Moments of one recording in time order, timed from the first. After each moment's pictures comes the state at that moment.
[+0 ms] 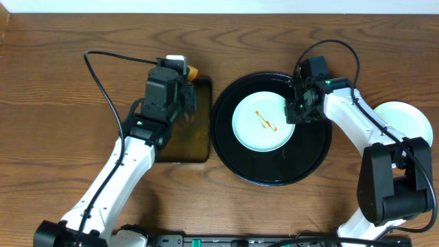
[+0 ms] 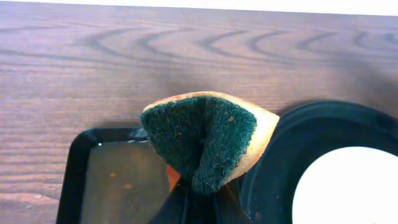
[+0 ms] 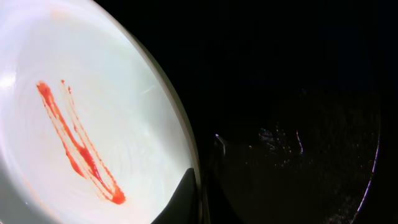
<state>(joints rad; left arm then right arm) -0.29 1.38 0.93 -0.18 -0.04 -0.22 0.21 1.84 1.23 -0.75 -0.11 0.15</state>
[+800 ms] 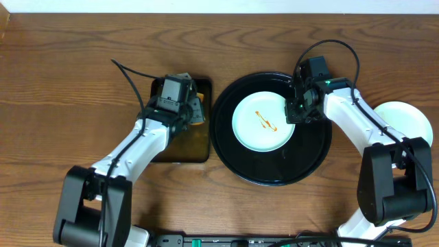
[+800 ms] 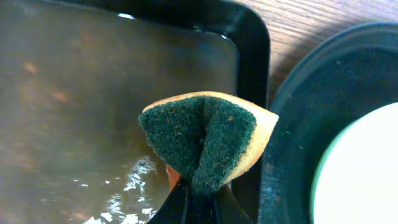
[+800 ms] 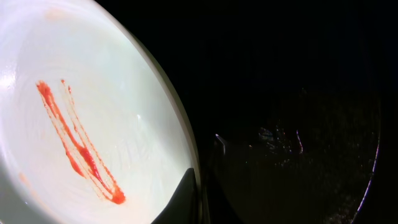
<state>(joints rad) -0.29 1.63 0.93 -0.27 0.07 -0.45 0.21 1.84 1.23 -0.75 -0.11 0.15</state>
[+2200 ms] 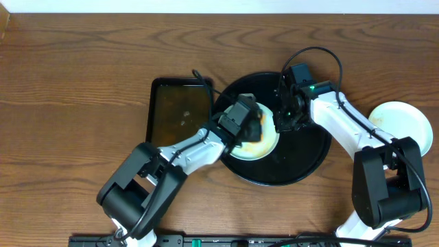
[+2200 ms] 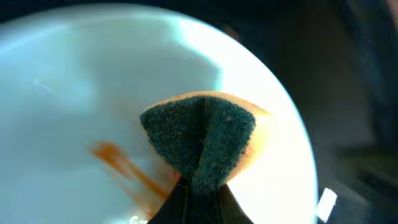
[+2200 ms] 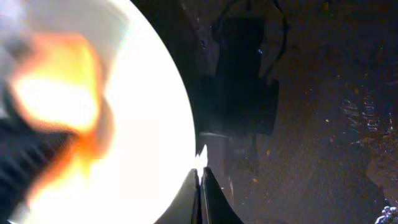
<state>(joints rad) -0.71 1.86 0.98 -0.03 0.11 -0.69 0.31 1.84 1.22 -0.80 -0.13 0.18</state>
